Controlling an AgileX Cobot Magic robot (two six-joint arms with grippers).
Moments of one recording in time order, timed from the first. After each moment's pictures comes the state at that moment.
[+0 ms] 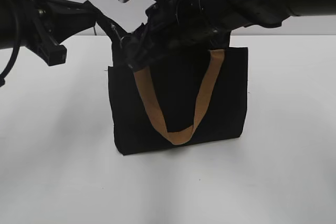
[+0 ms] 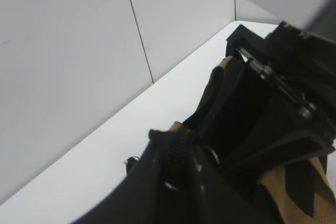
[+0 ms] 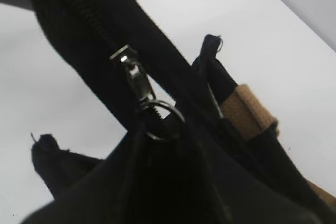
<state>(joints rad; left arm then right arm) -0.29 1.32 -0.71 1.18 -0.56 -0.65 0.62 1.79 -1.24 0.78 0.28 -1.04</state>
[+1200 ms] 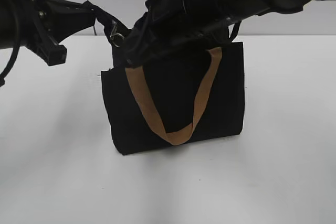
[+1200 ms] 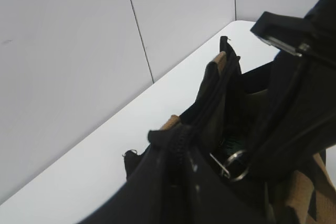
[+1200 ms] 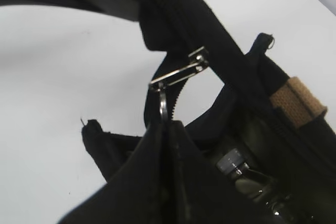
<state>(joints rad) -0.29 1.32 -0.71 1.18 -0.56 -0.65 0.62 1.72 -1.24 0.84 0.42 -1.04</state>
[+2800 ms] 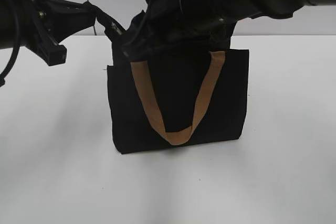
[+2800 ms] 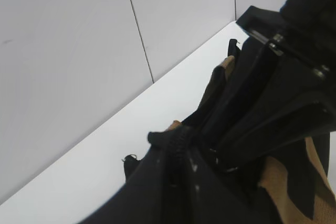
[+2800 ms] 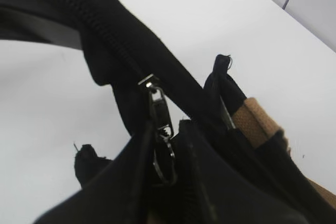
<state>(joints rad) -0.29 1.32 -0.71 1.18 -0.56 -0.65 0.62 1.74 -1.24 0.86 0.32 -1.04</state>
